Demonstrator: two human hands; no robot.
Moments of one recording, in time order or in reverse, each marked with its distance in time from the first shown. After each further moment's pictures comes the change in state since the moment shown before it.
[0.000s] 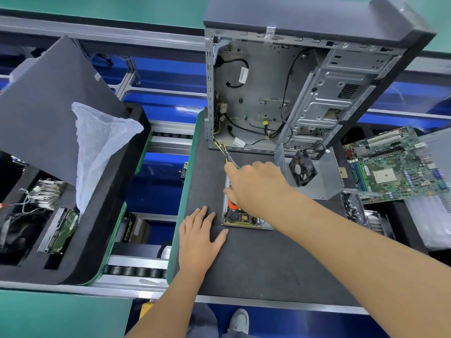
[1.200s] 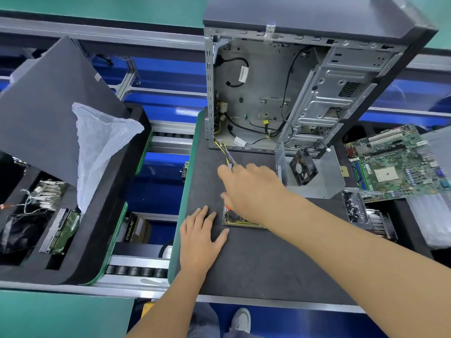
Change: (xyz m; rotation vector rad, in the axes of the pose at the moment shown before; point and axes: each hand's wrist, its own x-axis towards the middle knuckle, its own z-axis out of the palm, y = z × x) left_hand 0.000 -0.001 0.002 0.015 0.038 0.027; right_hand -0.006 -0.008 -0.004 0.109 -0.073 -0.040
